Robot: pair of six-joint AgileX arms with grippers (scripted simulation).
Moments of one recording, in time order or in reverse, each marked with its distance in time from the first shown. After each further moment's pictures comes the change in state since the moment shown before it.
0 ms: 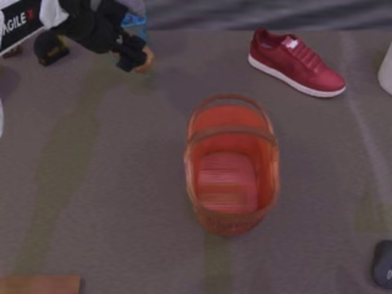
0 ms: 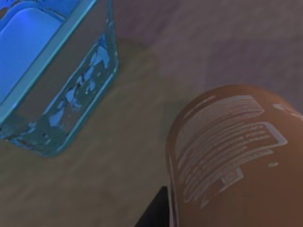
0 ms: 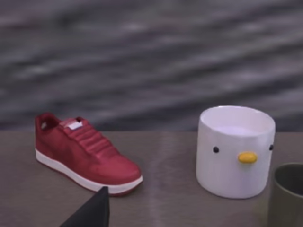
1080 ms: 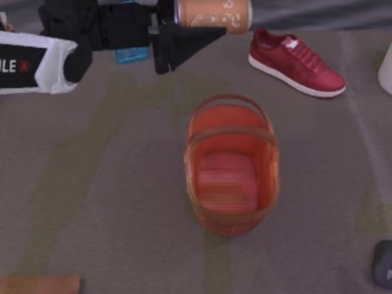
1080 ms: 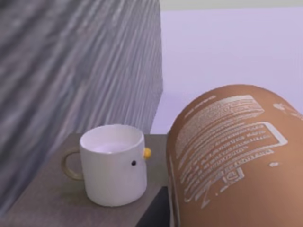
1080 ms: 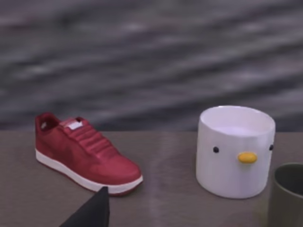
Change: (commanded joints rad) left arm -0.129 -0.426 -0.789 1.377 0.828 -0.369; right arm 0.000 0.000 0.000 0.000 0.000 0.000
